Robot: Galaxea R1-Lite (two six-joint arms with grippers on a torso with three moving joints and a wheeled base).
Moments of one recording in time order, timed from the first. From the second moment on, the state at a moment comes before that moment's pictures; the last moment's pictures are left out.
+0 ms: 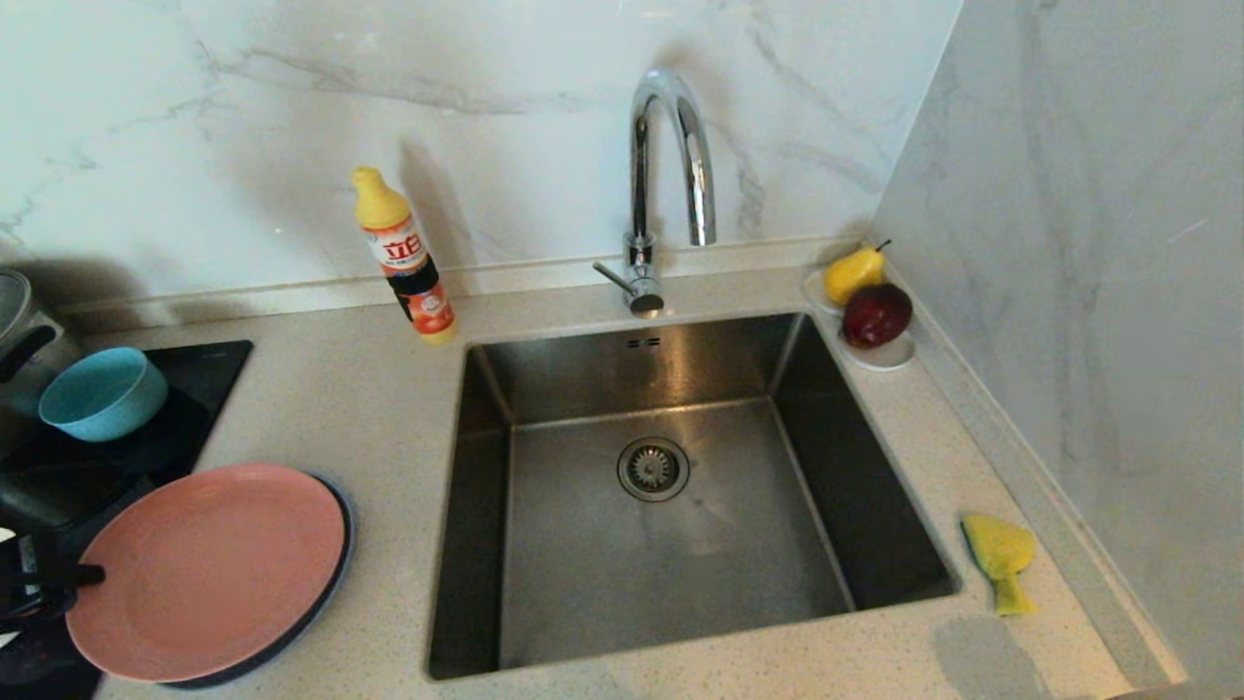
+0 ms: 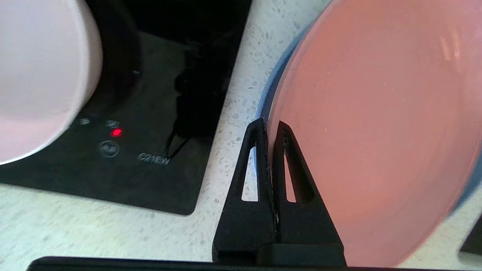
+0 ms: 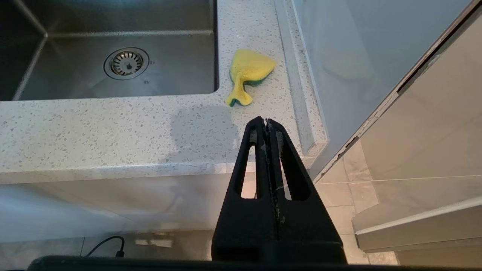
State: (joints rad) left arm 0.75 1.58 -0.74 0.04 -0.47 0.15; right arm 0.00 0.00 -0.01 0.02 0.01 0.00
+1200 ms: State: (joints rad) left arm 0.77 1.65 -0.66 -0.16 -0.56 0.09; right arm 0.00 0.00 -0.01 0.02 0.01 0.00
